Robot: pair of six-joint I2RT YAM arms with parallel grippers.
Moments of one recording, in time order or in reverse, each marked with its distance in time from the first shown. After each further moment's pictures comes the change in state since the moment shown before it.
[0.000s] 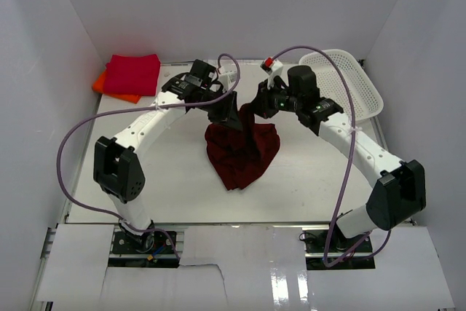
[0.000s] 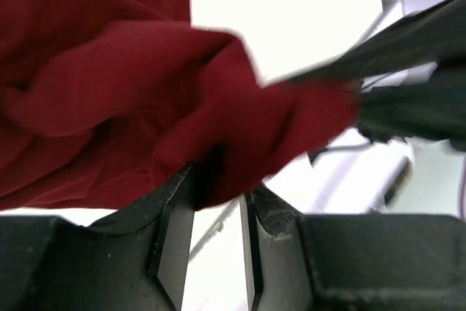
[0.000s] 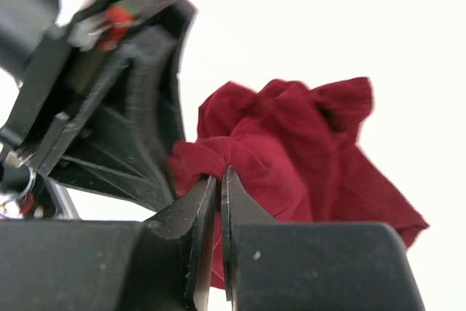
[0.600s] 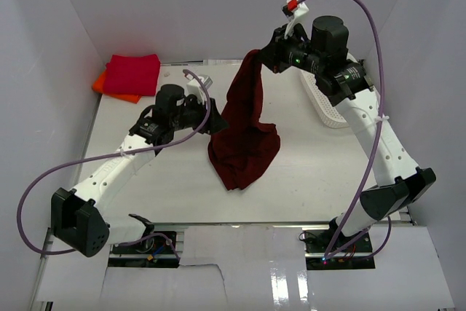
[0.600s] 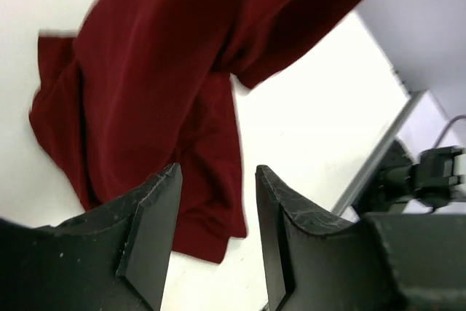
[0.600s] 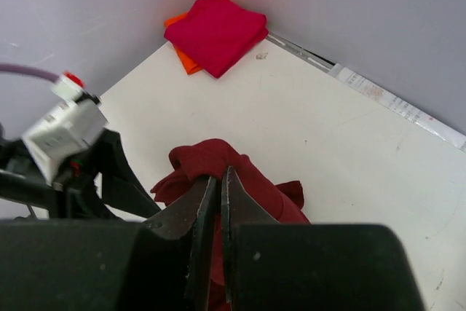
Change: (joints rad) left arm 0.033 -0.497 -0.477 0.519 -0.209 -0.013; right arm -0.048 0.076 0.635 -0.282 0.121 0.000
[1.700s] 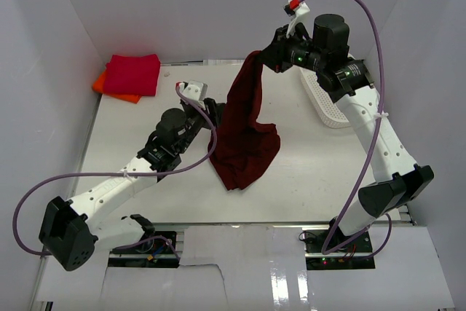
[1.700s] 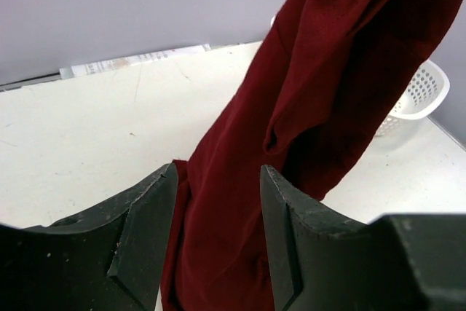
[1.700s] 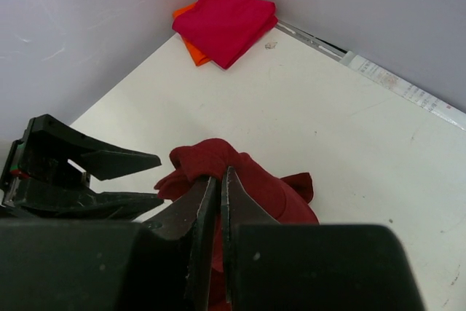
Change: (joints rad) left arm -0.199 -0.160 -0.344 0.617 -0.649 0.148; right arm -0.032 0.027 0.025 -0.033 -0.063 0.027
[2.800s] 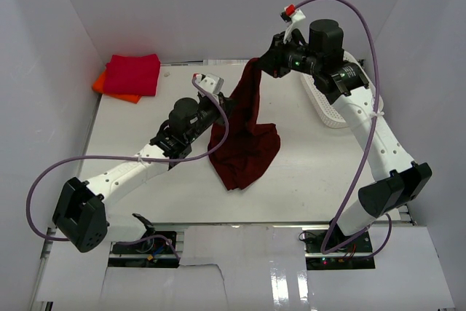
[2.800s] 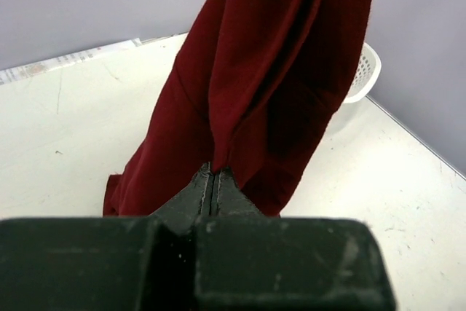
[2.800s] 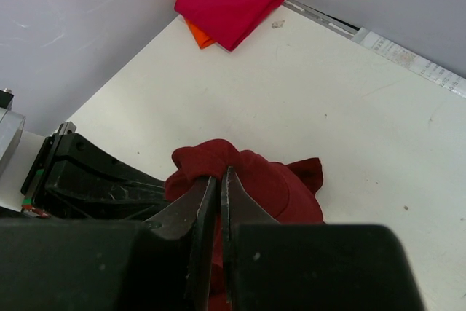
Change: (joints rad) left arm 0.003 0.174 0.091 0.064 0.209 -0.056; right arm -0.002 0.000 -0.066 0.015 -0.024 0.014
